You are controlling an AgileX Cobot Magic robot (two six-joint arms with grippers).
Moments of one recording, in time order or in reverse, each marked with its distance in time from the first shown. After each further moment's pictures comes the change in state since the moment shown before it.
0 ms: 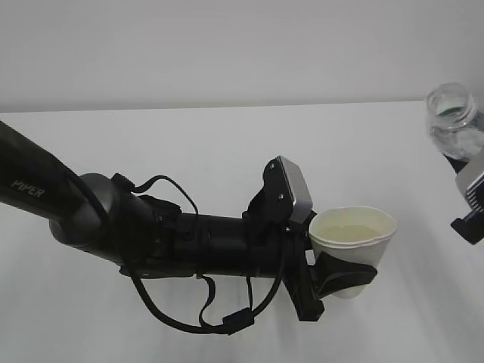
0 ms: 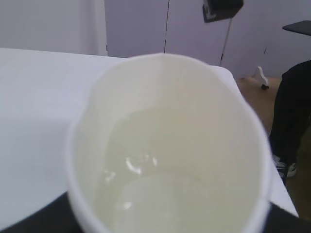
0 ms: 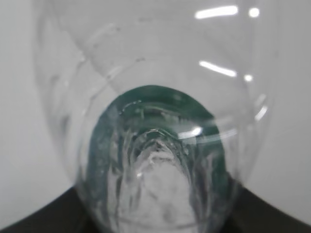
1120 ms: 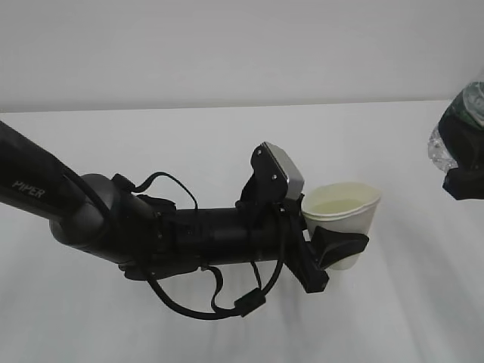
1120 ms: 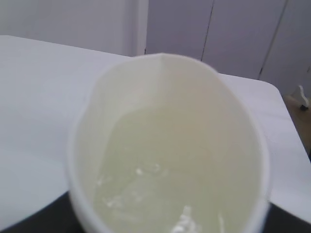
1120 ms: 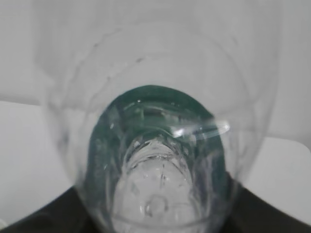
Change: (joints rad) left arm 0.000 0.002 0.000 -0.179 0.020 0.034; right arm 0.000 0.008 0.000 -0.007 -0.089 0.786
